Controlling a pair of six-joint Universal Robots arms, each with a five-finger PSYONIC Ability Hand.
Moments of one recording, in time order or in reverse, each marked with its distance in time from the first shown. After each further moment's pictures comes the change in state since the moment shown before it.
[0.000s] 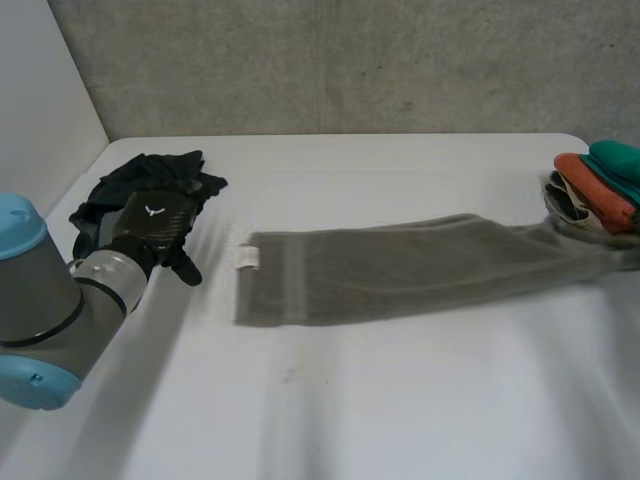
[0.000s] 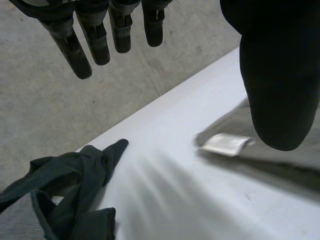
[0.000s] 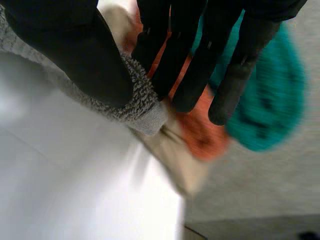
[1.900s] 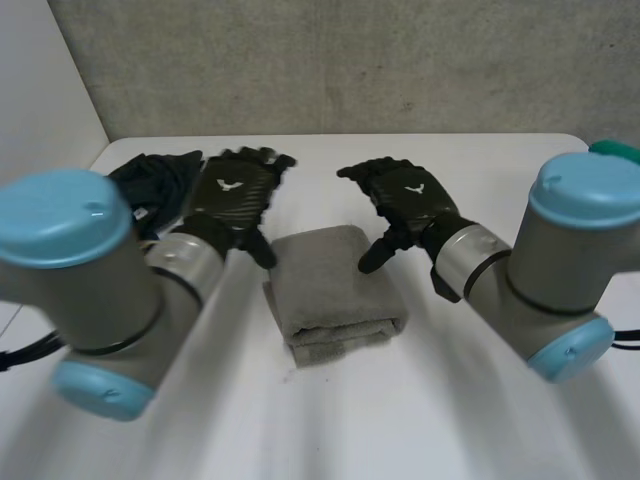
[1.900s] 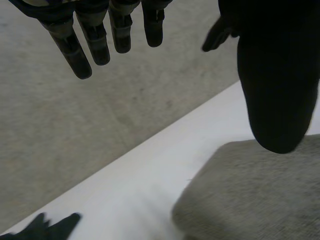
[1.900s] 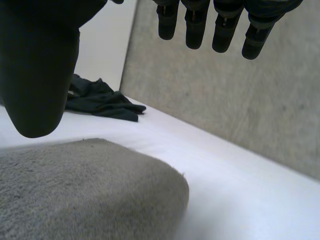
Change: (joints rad) left arm -0.331 -0.032 0.220 -0.102 -0.197 -0.087; right arm 0.676 -0.069 -0.056 -0.005 -0.191 0.746; left_hand 0.000 0.000 0.000 0.000 0.000; right_hand -0.894 -0.965 -0.980 -0.986 -0.934
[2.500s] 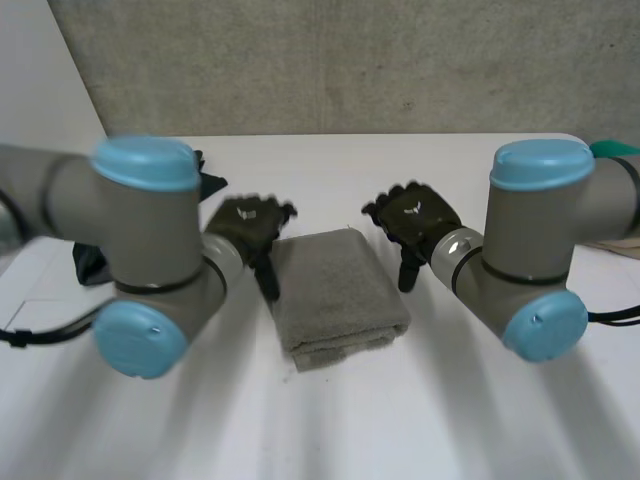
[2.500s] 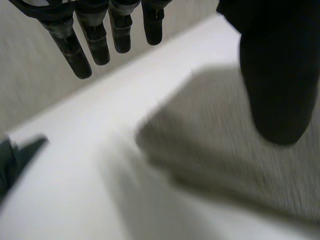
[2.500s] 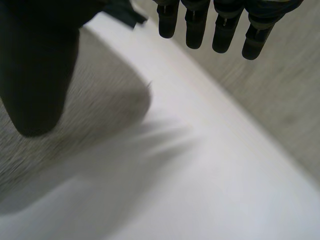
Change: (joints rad) left arm -0.002 -0.208 0.332 -0.409 -0.052 0.004; right arm 0.042 0.129 -0.190 0.233 0.179 -0.490; left_hand -0.016 0.000 0.000 0.000 0.000; right_hand -0.019 -0.006 0.000 0.000 -0.001
